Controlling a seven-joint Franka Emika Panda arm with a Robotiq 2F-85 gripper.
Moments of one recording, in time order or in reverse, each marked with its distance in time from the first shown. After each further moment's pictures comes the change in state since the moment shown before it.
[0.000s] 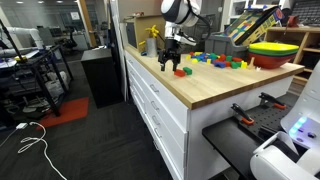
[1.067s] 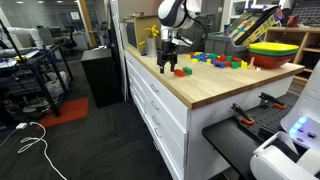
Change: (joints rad) arm 0.020 0.066 -0.003 0.072 -0.143 0.001 0.000
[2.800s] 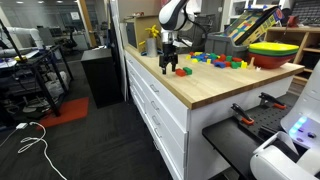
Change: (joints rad) arm 0.001 0.045 -0.025 0.042 -0.083 0.000 0.001
